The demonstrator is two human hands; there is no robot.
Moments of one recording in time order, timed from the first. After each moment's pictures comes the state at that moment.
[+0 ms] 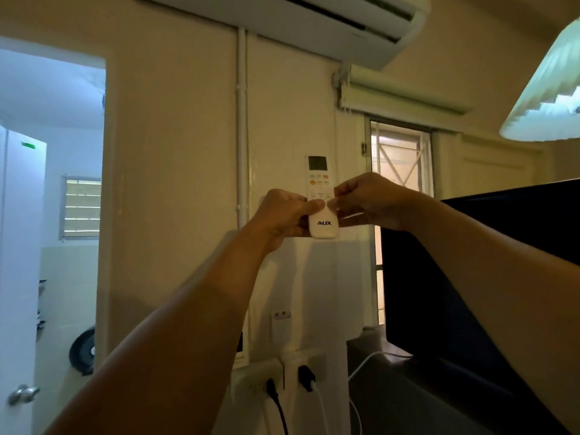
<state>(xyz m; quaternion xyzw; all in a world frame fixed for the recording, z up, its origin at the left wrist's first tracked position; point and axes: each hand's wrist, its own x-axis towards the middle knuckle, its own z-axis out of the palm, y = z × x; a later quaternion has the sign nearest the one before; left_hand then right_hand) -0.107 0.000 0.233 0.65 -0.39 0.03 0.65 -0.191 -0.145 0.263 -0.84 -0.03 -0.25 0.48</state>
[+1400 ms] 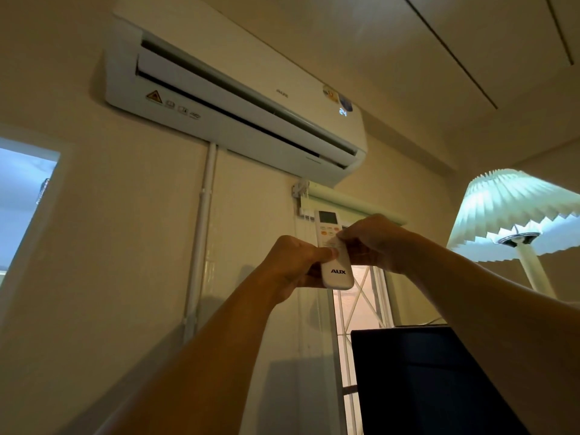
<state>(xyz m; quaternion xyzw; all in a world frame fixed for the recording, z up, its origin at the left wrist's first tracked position) -0.116 -0.054 0.335 0.56 -0.55 0.01 0.63 -0.216 -0.172 0.369 -0.76 0.05 -0.43 0.48</state>
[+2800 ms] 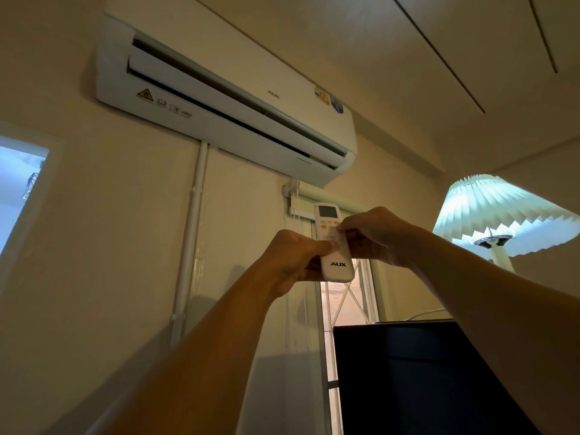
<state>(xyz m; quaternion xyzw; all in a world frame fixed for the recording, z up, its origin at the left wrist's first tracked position) -0.141 -0.059 0.337 0.54 -0.56 -0.02 0.63 -0.252 -0.173 0.370 -0.75 0.04 -0.44 0.49</state>
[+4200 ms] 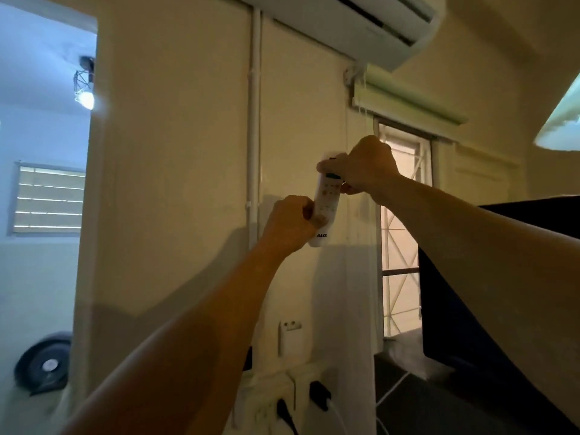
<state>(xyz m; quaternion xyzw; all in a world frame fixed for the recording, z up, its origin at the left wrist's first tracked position) -0.005 0.006 0.220 0.71 -0.46 0.29 0.45 -0.112 -0.084 0.302 -0.80 0.12 -0.51 0.30</state>
